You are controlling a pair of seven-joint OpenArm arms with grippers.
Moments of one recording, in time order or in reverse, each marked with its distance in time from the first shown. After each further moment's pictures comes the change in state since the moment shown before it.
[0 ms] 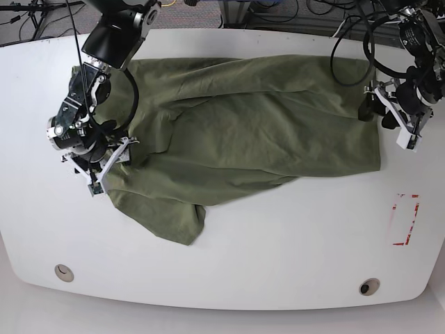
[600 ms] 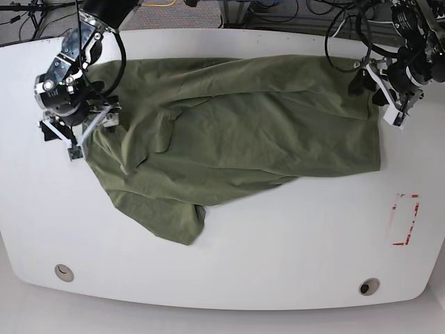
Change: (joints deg) left arm 6.8 2.6 -0.1 0.0 0.5 -6.4 0.0; right arm -13.0 0.4 5.1 16.1 0.3 0.1 -1.2
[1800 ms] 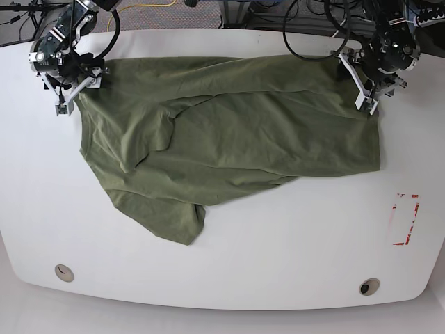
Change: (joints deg) left arm 4.1 9.0 8.9 -1.4 35.3 -0.1 -19.4; right arm -7.1 -0.9 12.3 -10.6 1.0 -0.1 1.0
